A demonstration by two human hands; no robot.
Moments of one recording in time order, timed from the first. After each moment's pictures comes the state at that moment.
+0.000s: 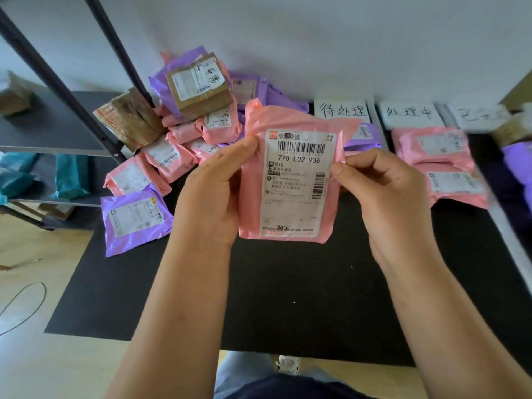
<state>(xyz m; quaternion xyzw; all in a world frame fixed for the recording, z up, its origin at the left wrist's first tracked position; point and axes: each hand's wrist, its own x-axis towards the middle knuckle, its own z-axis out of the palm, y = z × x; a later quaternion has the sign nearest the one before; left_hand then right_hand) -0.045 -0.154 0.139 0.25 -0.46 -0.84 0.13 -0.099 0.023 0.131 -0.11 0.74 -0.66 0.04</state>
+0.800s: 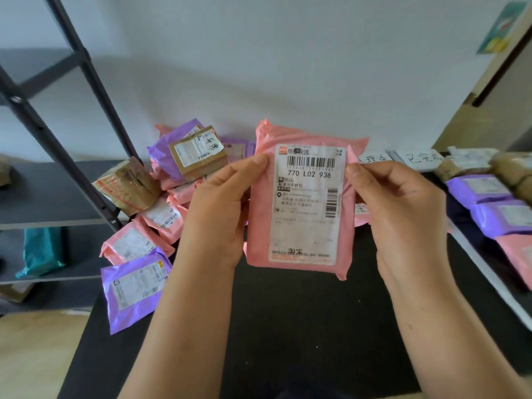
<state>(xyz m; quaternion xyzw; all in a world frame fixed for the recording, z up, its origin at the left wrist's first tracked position) -0.034 -0.218 0.207 0.12 -0.53 -0.83 0.09 -0.059 -0.038 0.212 -0.06 0.74 -0.65 -0.12</state>
